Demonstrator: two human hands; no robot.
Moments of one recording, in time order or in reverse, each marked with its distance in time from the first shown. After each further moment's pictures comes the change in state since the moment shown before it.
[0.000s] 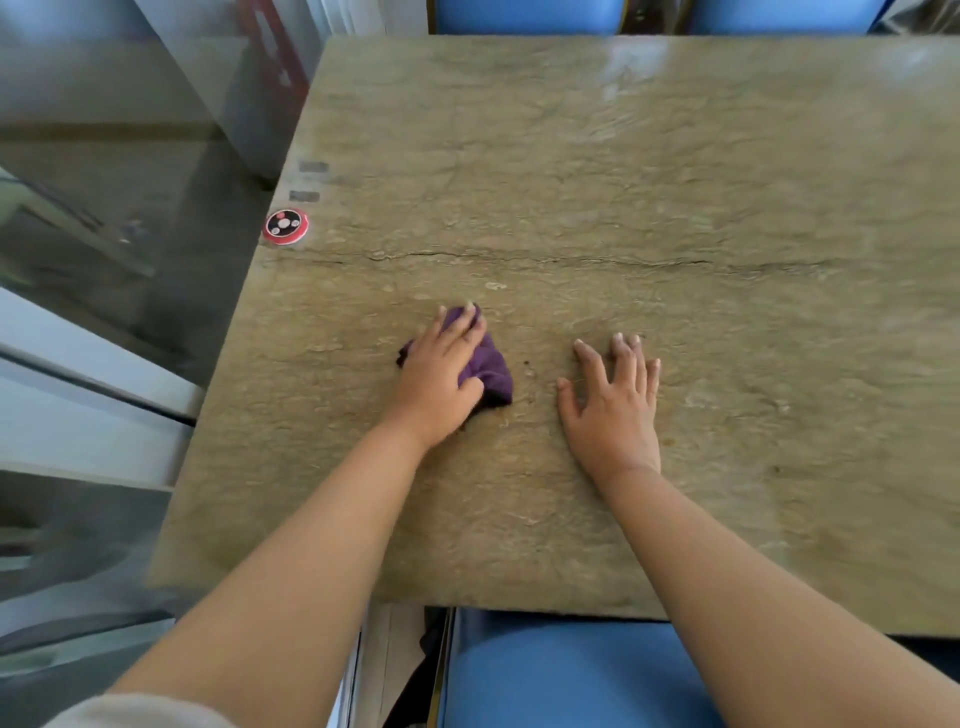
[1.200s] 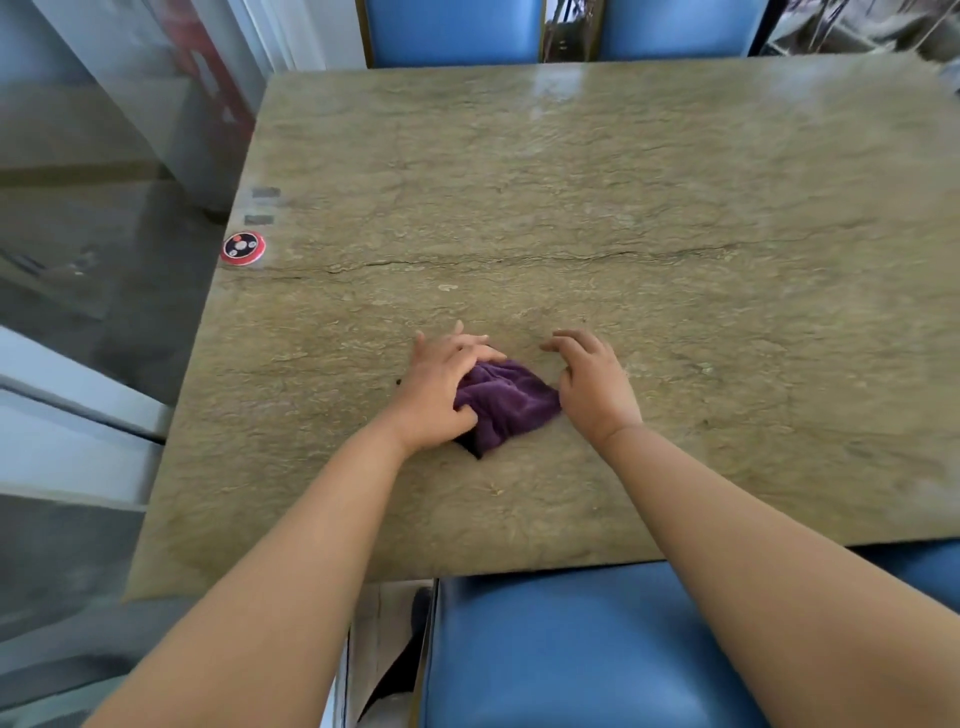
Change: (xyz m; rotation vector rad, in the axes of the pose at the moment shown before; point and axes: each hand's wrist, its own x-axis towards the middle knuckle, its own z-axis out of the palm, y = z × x) left_hand -0.023 0.045 -0.013 -0.134 -0.127 0.251; right_hand -0.002 0.018 -0.040 0.256 -0.017 -0.070
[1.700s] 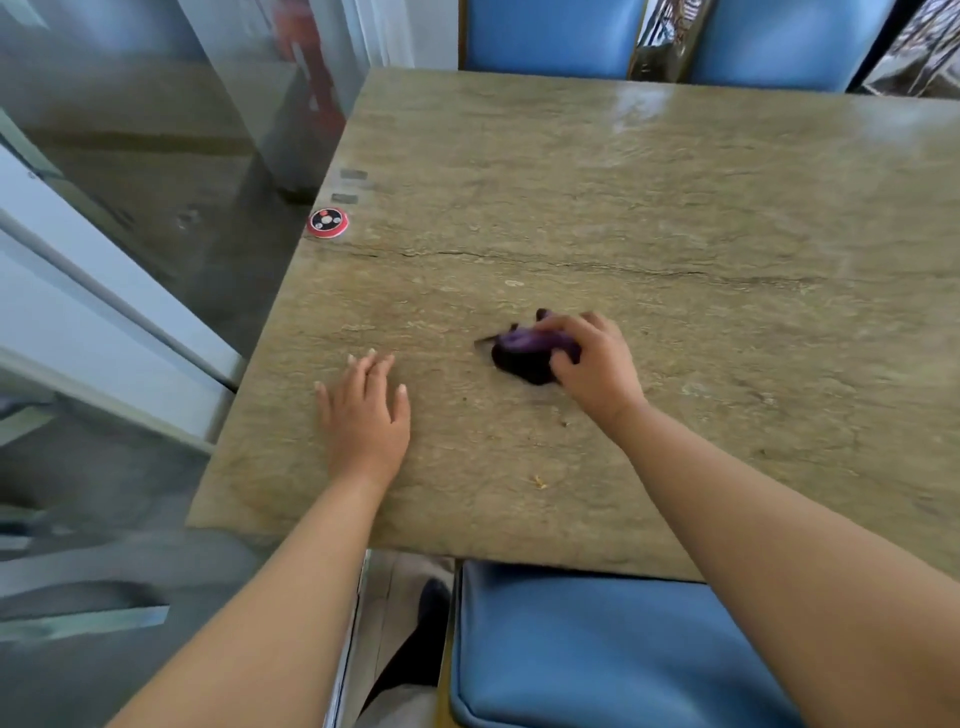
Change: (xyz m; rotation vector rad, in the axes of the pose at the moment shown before) left_hand -0.101 -0.061 0.007 0.244 0.470 -0.643; right_hand 0.018 -0.055 0.014 0.212 -0.048 -0.100
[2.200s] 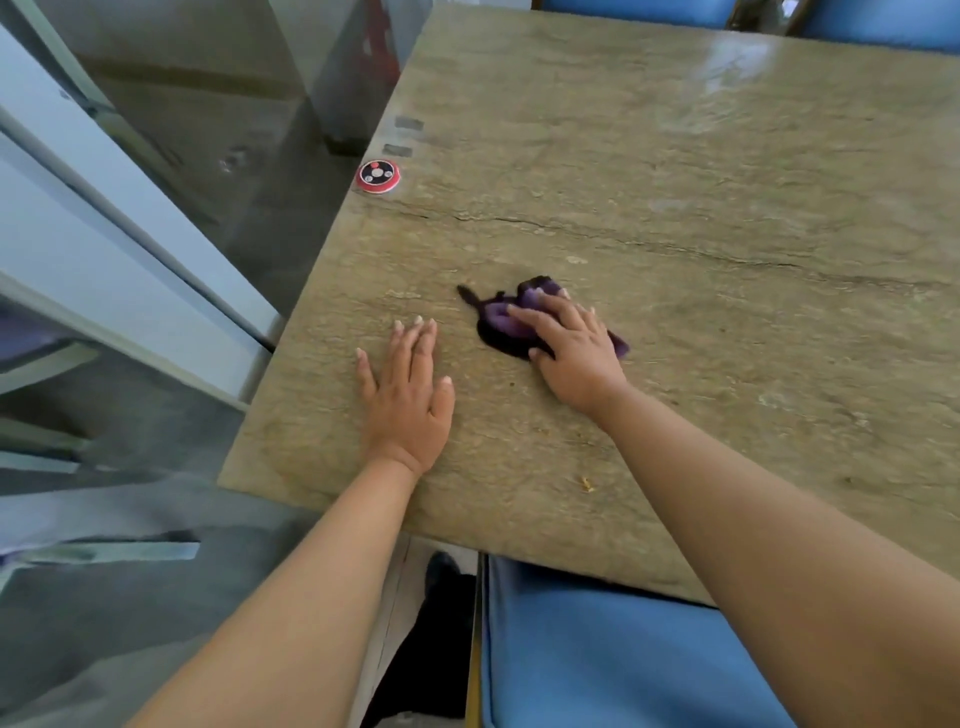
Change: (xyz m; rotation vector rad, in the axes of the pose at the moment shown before) left_hand -0.002 -0.003 0.005 0.075 -0.046 0.067; right_hand 0.025 -0.012 0.068 -0.290 -0.358 -0.142
